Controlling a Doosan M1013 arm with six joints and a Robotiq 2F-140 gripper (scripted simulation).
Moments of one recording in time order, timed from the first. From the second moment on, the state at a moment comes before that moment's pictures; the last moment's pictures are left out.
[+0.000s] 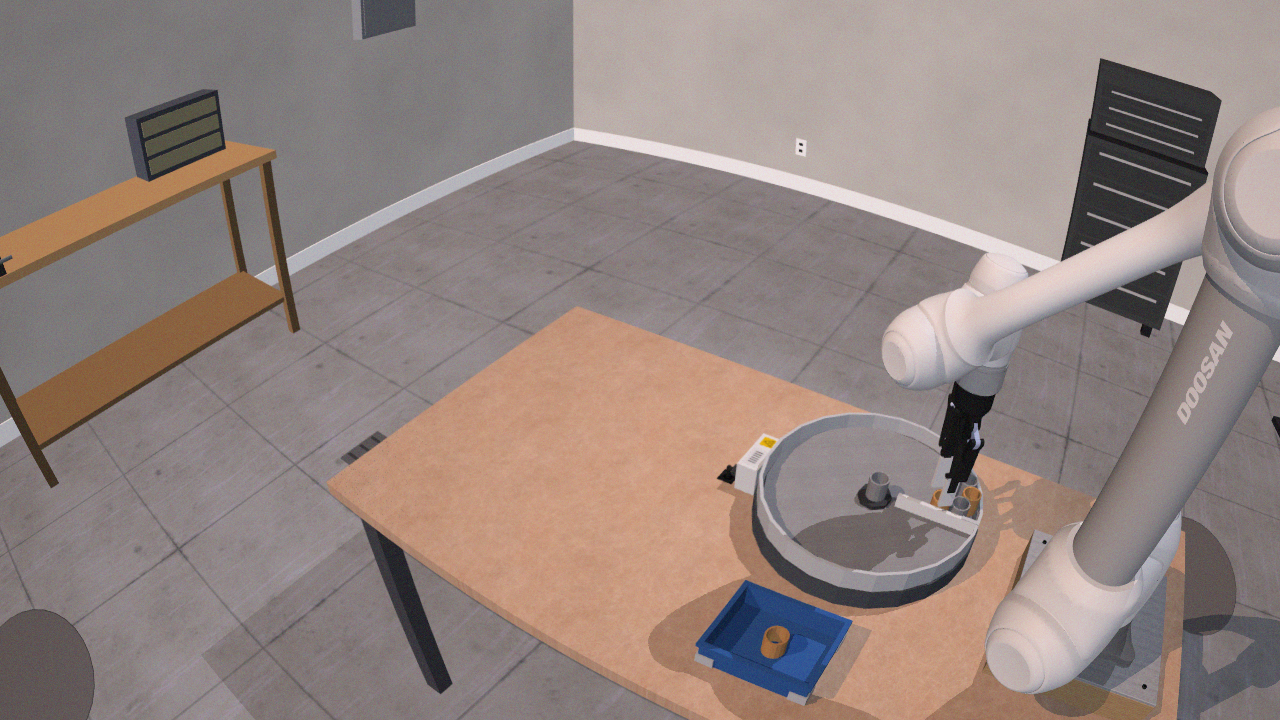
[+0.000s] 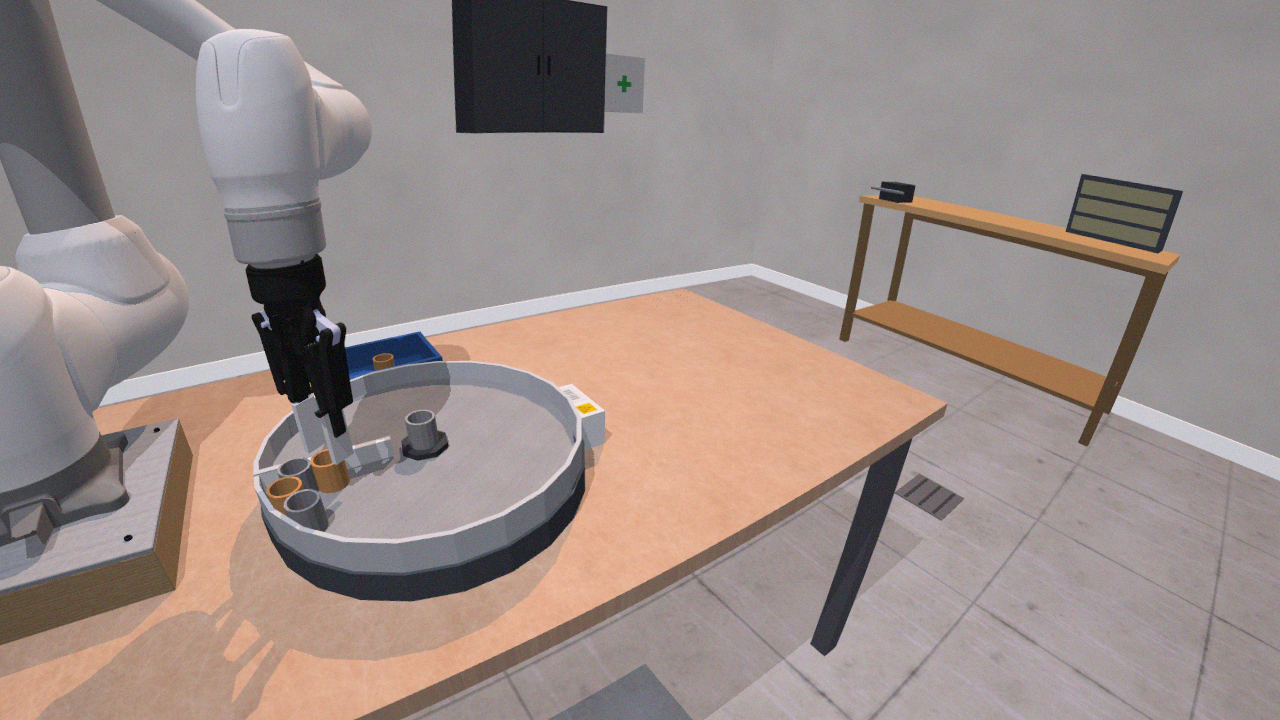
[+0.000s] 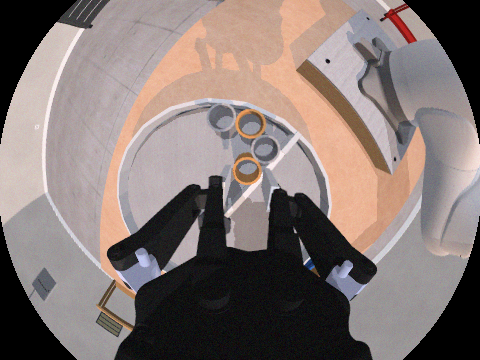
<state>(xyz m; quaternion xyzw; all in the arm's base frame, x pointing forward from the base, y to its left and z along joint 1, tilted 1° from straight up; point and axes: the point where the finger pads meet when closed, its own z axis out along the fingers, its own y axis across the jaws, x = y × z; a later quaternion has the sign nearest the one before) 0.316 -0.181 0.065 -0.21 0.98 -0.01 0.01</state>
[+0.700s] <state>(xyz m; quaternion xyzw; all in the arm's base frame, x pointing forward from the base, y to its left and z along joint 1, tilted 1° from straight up) 0.316 -0.181 0.063 -0.21 0.98 -0.01 0.01</state>
